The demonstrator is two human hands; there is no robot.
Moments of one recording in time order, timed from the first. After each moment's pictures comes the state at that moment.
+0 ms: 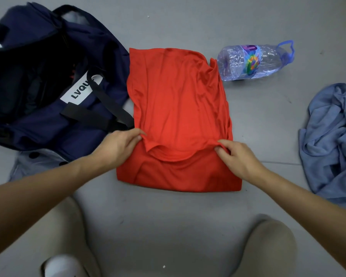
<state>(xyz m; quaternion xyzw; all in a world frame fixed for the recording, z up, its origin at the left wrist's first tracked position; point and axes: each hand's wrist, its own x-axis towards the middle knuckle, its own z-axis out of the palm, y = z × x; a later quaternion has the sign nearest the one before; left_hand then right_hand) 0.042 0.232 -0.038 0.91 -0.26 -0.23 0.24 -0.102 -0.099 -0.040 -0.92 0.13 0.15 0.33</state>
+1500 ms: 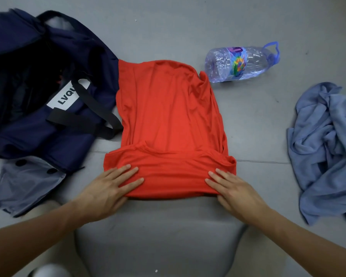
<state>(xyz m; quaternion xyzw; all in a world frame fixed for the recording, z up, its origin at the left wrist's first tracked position) -0.035 0.282 -0.070 0.83 -0.52 -0.21 0.03 -0.201 -0.110 -0.066 -0.97 -0.12 0.18 0.09</state>
